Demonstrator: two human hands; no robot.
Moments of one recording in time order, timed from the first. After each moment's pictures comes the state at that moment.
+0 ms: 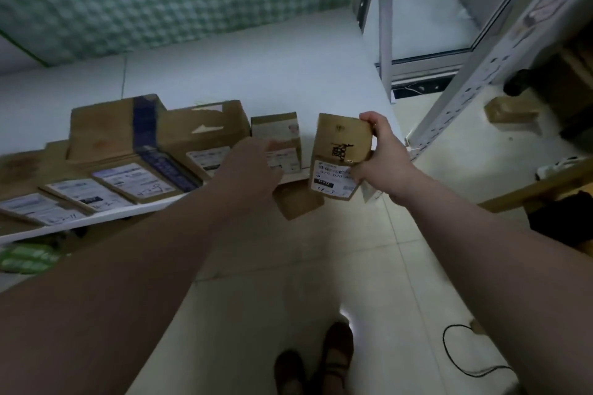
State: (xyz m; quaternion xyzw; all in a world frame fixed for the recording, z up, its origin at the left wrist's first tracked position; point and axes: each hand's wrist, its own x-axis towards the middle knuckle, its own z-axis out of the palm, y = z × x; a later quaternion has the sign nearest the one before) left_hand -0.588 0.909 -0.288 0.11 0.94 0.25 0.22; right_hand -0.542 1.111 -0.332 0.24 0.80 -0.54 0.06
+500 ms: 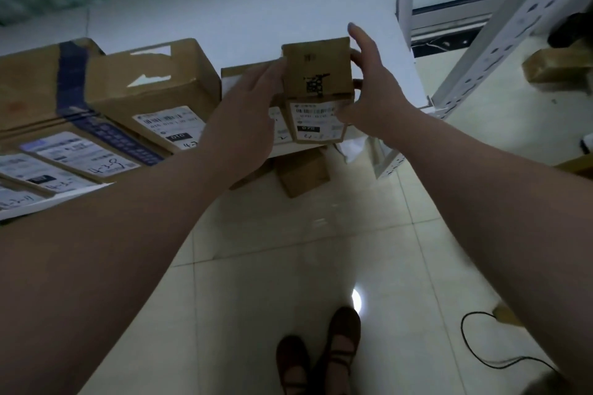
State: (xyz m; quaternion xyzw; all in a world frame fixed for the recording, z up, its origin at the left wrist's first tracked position) left_hand -0.618 0.937 -0.369 0.23 0.95 0.18 0.07; right_hand -0.595 1.130 -0.396 0.11 0.86 -0.50 0.04
